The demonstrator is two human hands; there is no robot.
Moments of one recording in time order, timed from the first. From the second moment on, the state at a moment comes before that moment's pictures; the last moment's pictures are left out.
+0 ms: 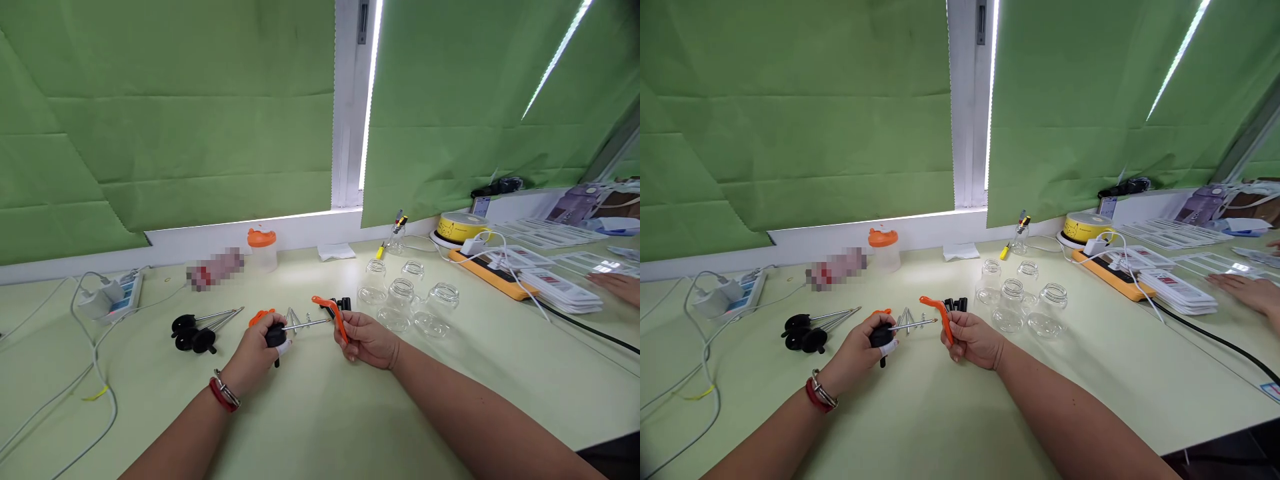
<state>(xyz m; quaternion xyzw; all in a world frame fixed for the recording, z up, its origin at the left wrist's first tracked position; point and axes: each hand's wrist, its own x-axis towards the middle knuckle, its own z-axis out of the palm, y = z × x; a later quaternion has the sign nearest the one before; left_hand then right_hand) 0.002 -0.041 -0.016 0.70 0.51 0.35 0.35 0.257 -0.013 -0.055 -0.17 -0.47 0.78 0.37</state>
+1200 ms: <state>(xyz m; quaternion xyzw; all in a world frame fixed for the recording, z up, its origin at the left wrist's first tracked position) 0.016 -0.053 -0.005 0.63 0.46 0.39 0.49 0.255 -0.014 -0.058 -0.20 -0.50 0.78 0.33</state>
